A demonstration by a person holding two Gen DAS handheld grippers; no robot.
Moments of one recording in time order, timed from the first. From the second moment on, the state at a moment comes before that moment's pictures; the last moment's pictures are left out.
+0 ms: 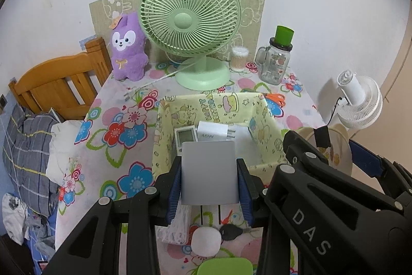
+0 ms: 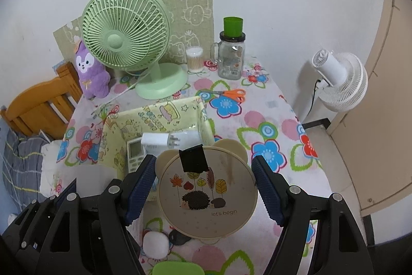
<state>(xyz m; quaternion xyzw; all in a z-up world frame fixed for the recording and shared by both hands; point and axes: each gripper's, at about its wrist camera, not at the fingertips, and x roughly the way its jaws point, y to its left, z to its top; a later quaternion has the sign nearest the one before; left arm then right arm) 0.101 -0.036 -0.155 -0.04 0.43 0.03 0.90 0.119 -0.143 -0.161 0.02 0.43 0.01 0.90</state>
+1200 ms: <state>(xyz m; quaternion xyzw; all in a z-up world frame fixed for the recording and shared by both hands) 0.184 -0.032 -0.190 -0.08 0.47 0.10 0.87 0.212 -0.136 -0.192 0.00 0.44 0.07 0.89</state>
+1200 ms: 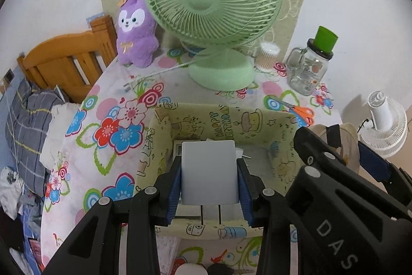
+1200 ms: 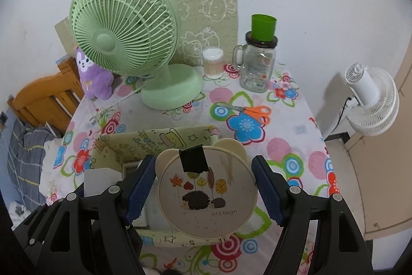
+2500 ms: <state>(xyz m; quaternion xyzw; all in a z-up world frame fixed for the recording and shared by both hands) 0.209 -0.028 -0.235 -0.04 0.53 0.09 0.84 0.258 -0.122 -0.257 0.01 0.52 0.11 0.85</state>
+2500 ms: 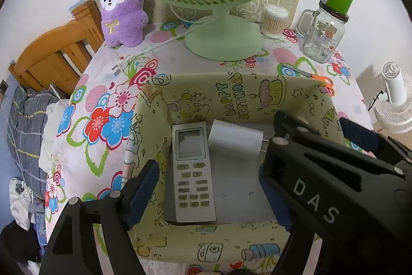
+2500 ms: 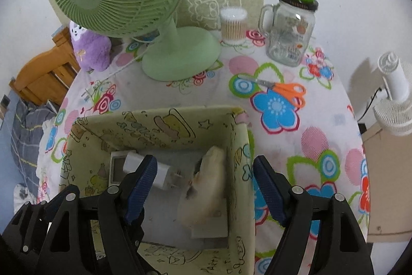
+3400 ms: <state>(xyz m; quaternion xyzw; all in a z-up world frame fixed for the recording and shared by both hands) 0.167 -0.027 -0.193 -0.02 0.48 0.07 0.87 0.200 -0.117 -0.209 -0.01 0.47 0.11 0.88</state>
